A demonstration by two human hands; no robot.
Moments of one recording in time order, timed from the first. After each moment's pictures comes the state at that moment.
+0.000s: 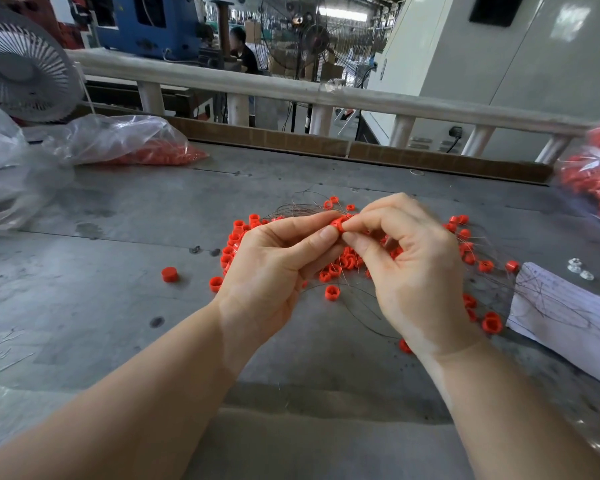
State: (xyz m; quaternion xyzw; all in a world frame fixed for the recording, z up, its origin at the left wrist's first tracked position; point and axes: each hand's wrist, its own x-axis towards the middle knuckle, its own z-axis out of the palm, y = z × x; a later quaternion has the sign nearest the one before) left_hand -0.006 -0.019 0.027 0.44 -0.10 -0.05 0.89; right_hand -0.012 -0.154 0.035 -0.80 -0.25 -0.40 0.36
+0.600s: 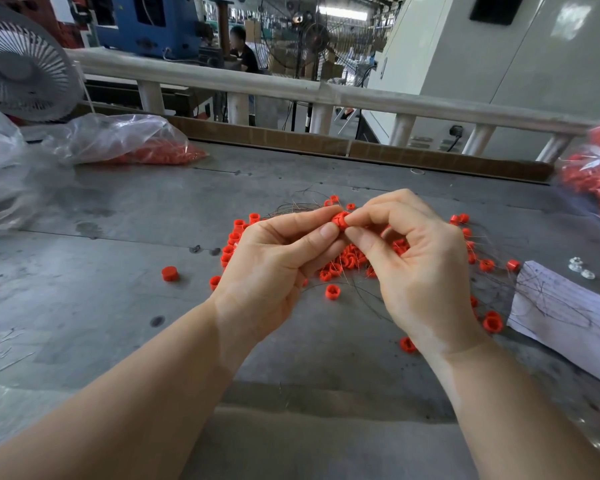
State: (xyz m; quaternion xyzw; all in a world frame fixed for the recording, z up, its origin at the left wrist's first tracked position) left_hand -0.005 -0.015 0.030 0.44 -0.12 -0.06 0.89; right_hand -0.014 -0.153 0.038 -0.80 -0.25 -0.37 0.40
